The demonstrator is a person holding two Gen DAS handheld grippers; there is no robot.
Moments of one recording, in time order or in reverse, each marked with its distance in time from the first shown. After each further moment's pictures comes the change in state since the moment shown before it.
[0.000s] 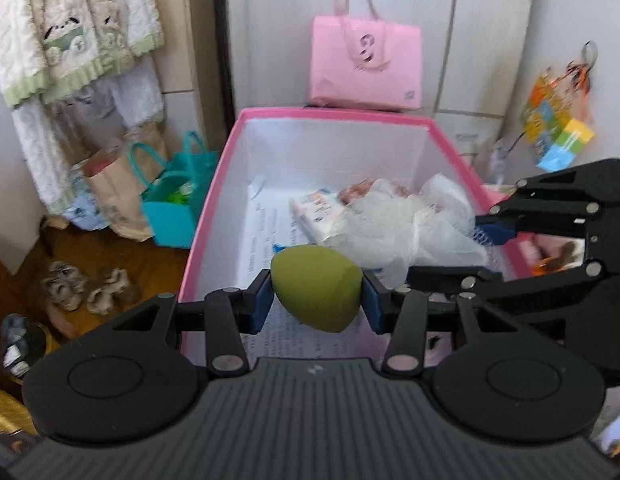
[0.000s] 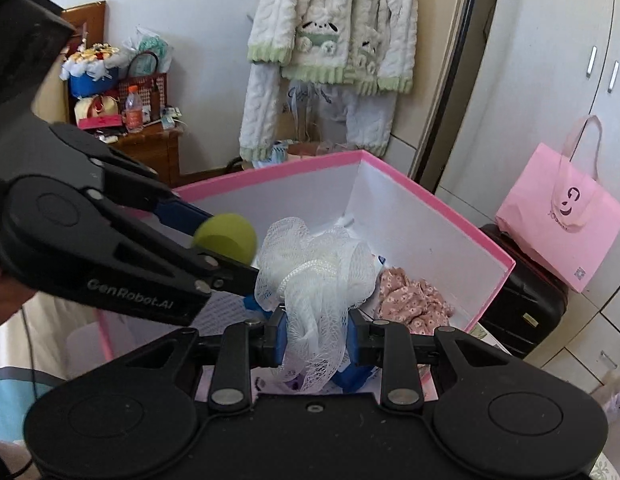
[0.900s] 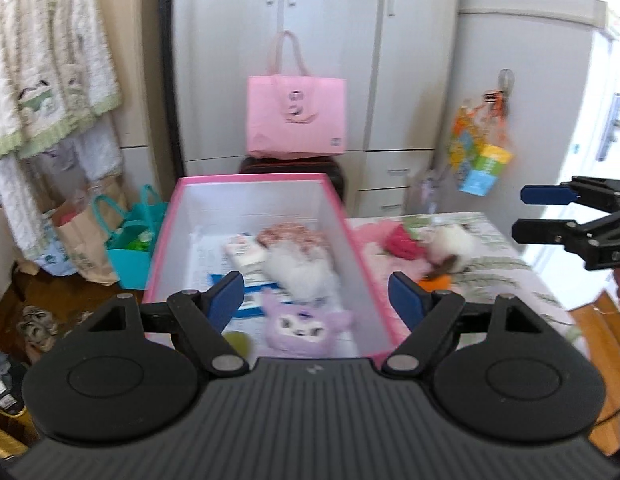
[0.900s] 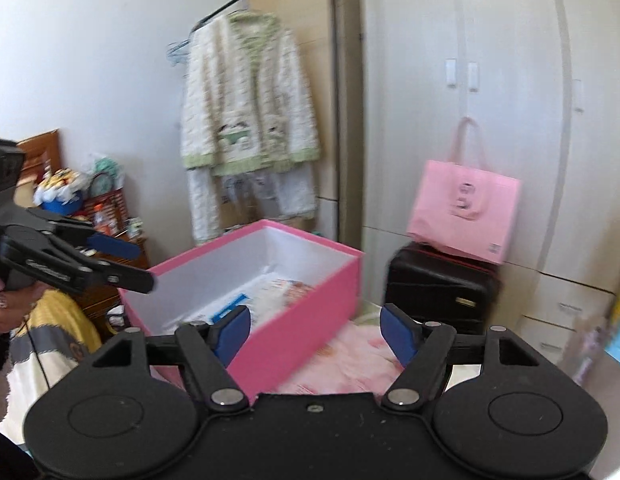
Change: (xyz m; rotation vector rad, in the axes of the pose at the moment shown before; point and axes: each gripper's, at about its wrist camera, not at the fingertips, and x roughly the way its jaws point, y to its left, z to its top) left arm -0.114 -0.050 -0.006 0.076 -0.144 -0.181; right arm -0.188 -0.068 -0.089 0.288 -0.253 -0.107
